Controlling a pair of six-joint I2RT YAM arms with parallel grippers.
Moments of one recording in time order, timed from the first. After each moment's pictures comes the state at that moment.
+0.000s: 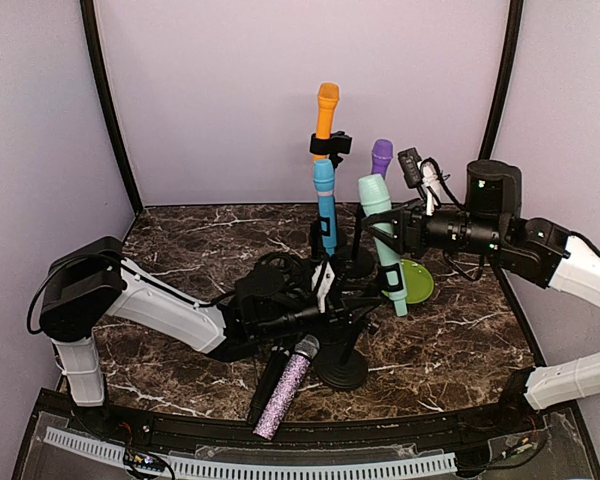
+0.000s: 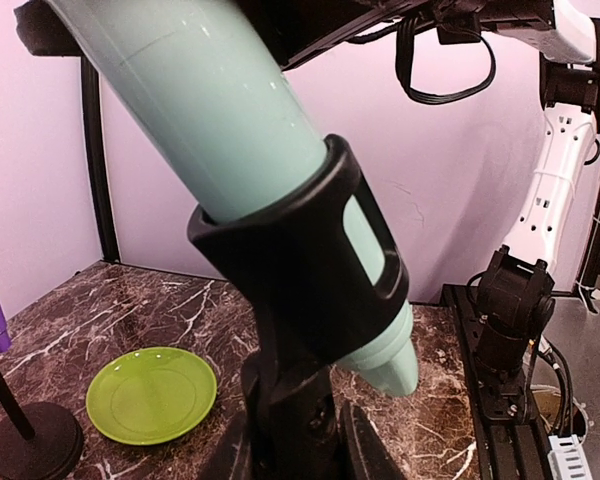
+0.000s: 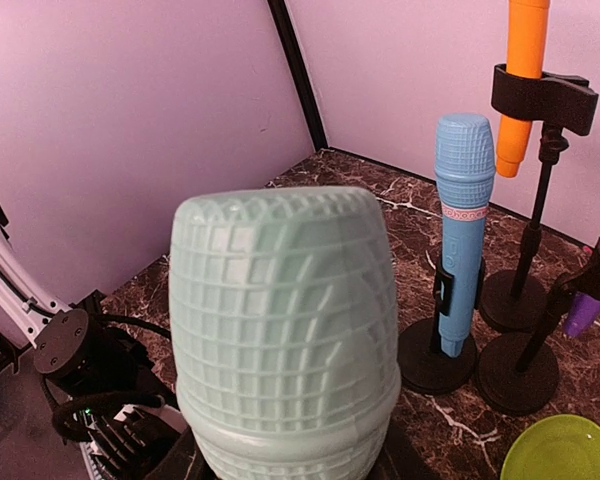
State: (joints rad) left arm -1.16 1.91 0.98 0.97 0.16 -0.01; right arm 0.81 1.06 1.04 -0.22 -0.19 0.23
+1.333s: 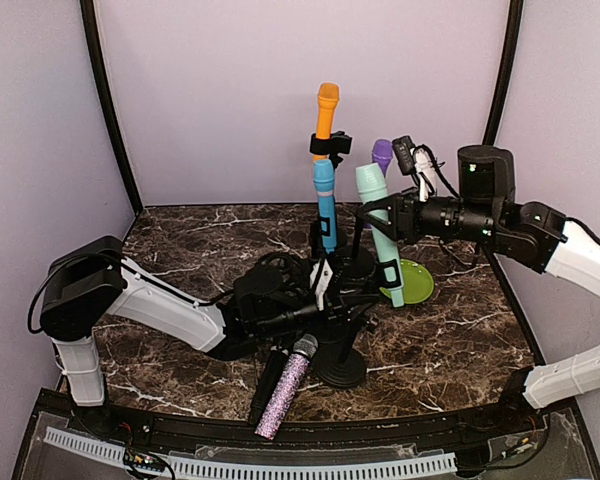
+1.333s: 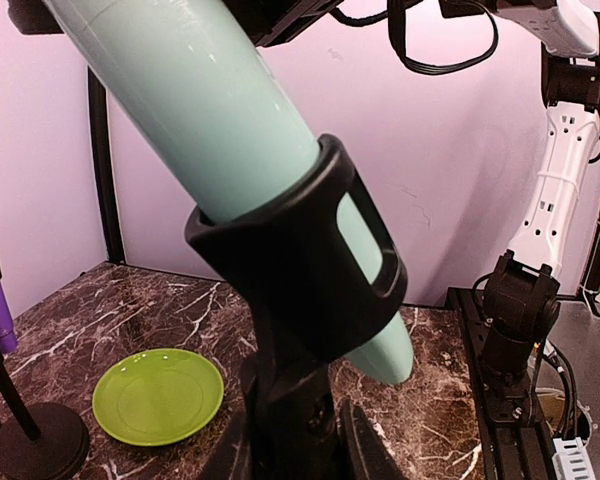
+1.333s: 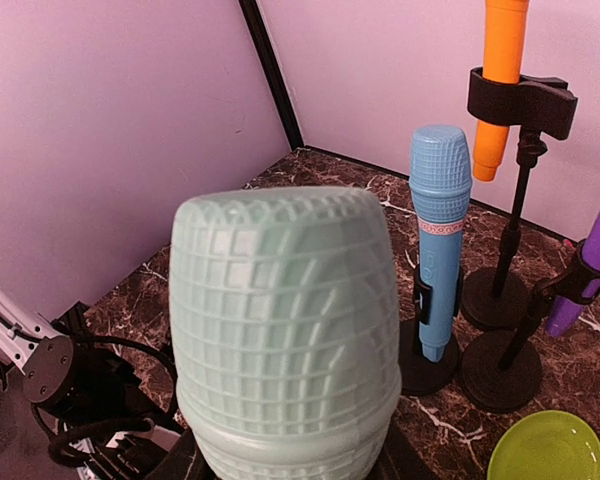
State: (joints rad) left arm -1.16 1.91 0.98 0.98 0.16 -0.01; right arm 0.81 1.13 1.15 -0.30 -0.12 0.24
